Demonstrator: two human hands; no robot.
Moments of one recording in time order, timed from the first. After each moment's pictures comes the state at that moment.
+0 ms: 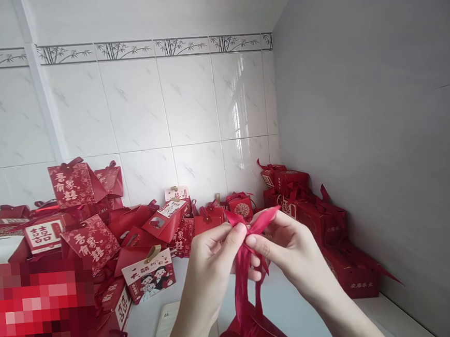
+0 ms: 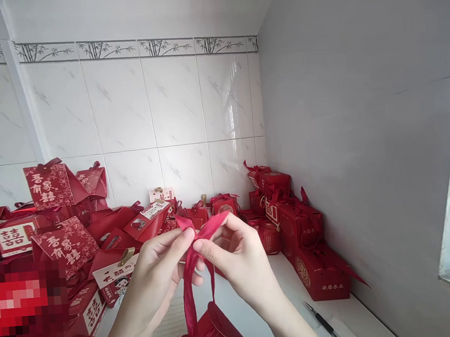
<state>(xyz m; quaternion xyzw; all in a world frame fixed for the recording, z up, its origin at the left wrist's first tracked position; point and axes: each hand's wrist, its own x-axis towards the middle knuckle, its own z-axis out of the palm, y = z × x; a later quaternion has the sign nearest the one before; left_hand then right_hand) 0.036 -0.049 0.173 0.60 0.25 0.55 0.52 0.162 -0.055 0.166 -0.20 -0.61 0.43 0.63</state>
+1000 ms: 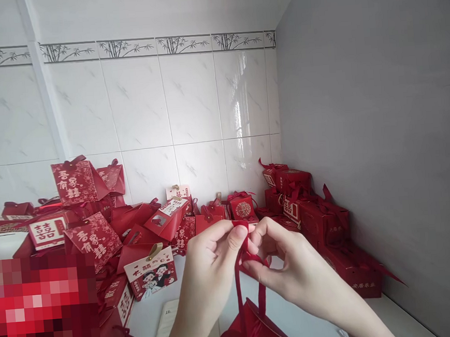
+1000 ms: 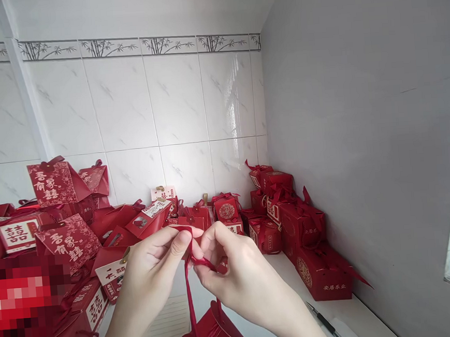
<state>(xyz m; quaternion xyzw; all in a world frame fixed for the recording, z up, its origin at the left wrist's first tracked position) 0.026 -0.052 0.178 0.73 0.28 0.56 0.29 0.171 -0.067 0.164 -0.36 -0.78 0.19 0.48</state>
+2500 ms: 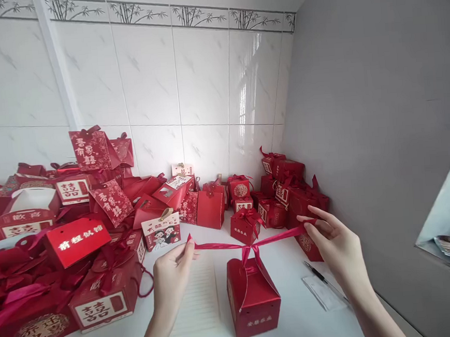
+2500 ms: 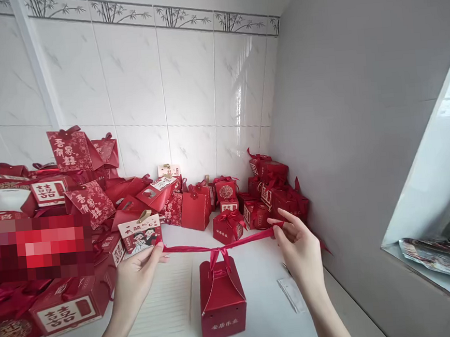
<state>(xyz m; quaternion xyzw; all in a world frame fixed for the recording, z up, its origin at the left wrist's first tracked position) -0.048 -0.068 0.083 0.56 0.61 0.53 0.18 0.231 -0.094 0.115 -0.61 -0.47 0.12 0.63</state>
